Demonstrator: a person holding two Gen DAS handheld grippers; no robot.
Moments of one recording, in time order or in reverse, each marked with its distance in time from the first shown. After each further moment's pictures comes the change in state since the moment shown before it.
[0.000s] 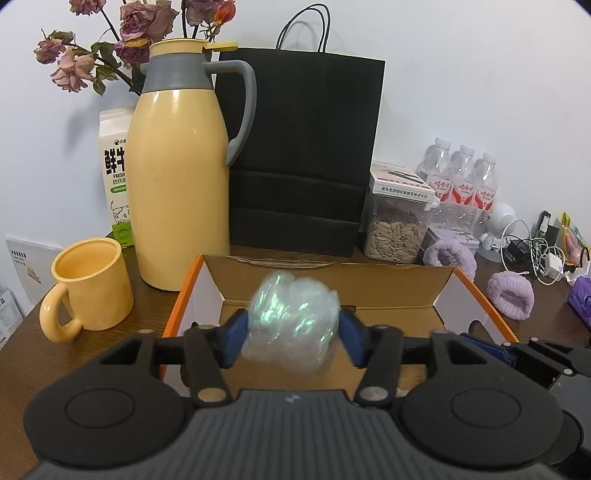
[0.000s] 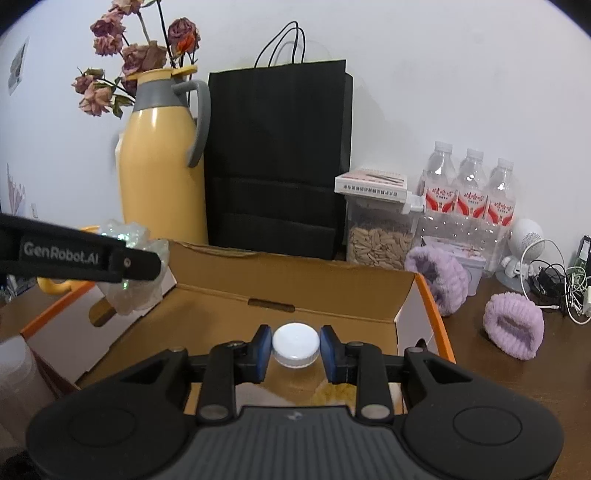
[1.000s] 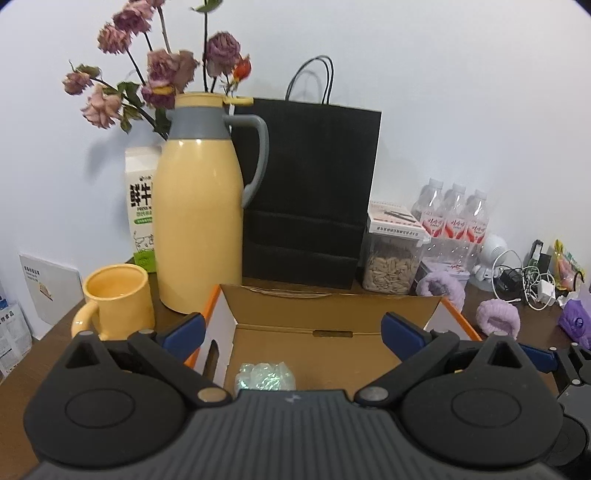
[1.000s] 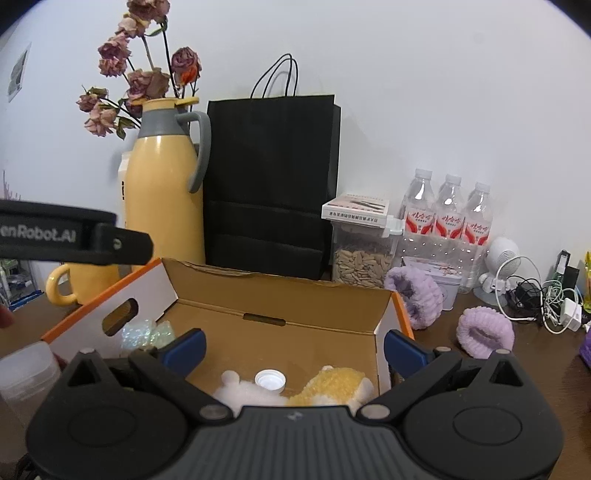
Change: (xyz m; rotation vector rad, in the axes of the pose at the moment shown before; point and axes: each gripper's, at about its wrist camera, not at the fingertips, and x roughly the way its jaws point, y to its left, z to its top) left arm -0.056 0.000 -0.002 -0.020 -0.124 0.020; right arm -0.048 0.001 0.004 -0.009 -0.065 -0.036
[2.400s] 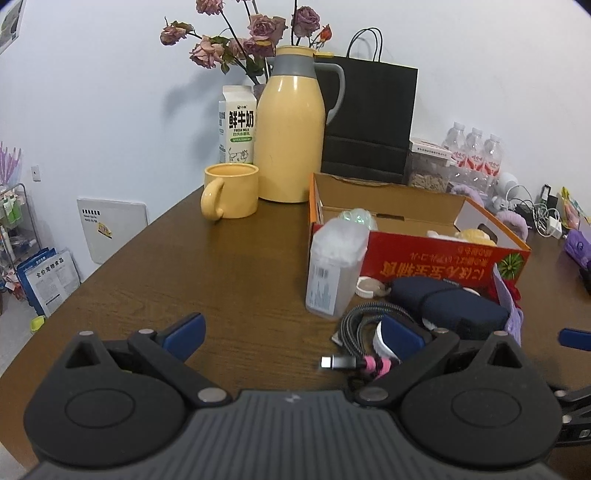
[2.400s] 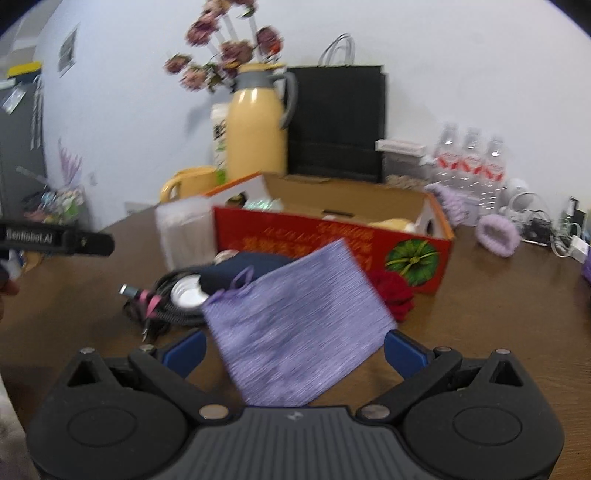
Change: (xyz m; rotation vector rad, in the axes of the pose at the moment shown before) left arm -0.148 0.084 -0.119 -0.013 0.129 0.091; right arm -0.153 0.042 -0.114 -0.039 0.128 0.166
